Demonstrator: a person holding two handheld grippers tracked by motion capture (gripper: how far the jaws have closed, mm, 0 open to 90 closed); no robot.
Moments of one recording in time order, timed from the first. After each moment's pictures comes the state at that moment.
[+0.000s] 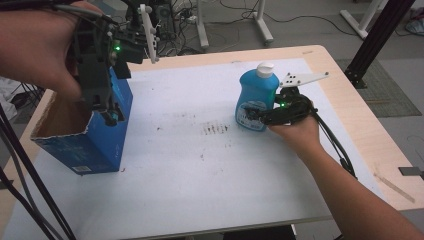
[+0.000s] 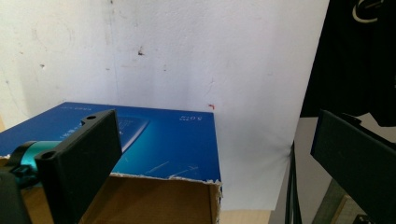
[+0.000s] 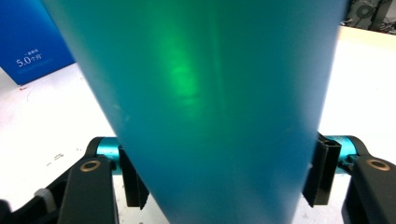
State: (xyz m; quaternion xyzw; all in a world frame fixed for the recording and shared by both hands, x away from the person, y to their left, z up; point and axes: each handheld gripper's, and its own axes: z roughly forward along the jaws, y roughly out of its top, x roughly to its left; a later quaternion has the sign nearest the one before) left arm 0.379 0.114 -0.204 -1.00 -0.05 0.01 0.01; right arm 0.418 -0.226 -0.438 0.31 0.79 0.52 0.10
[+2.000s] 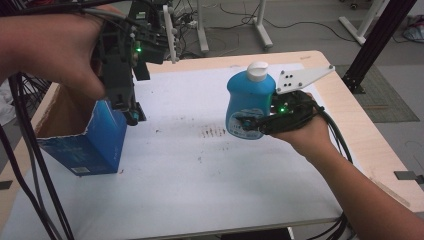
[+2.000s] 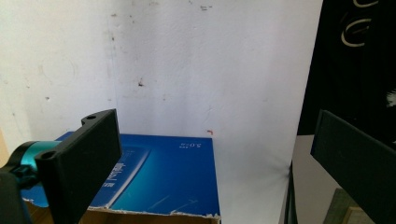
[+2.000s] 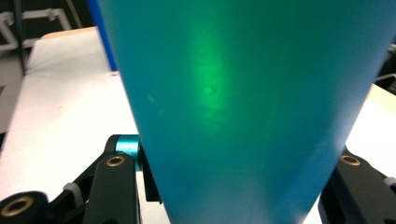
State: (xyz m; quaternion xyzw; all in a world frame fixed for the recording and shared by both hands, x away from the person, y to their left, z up) left arm 0.381 0.087 -0.204 -1.00 -0.03 0.01 -0.02; right arm 0.376 -0.204 -0.371 0.16 0.83 0.53 0.10
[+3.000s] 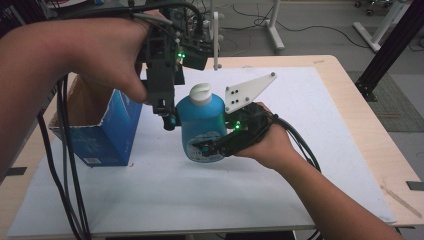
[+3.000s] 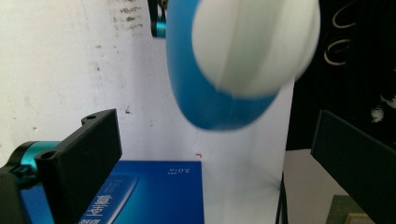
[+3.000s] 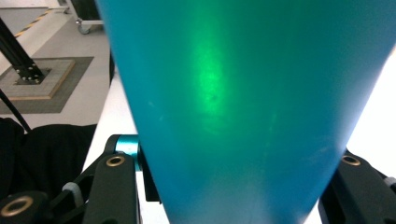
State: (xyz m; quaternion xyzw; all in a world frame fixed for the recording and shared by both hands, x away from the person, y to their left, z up) left arm 0.367 0.060 -0.211 -1.00 -0.02 0.03 -0.03; right arm 0.357 -0.093 -0.367 0.03 0.86 0.52 -0.01
